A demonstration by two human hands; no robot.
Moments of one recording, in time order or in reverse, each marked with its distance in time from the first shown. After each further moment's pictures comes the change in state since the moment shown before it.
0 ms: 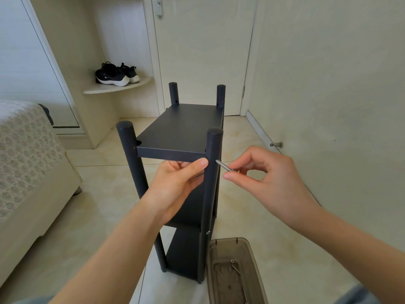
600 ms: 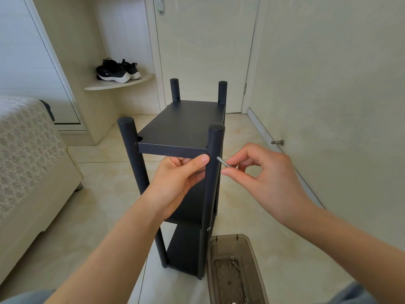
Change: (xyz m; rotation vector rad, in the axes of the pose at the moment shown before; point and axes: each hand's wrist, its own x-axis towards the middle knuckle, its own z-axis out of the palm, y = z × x) left_hand 0.001 0.000 0.000 0.072 0.019 0.003; right_hand 0.001 0.001 0.009 -0.070 0.038 -0.076
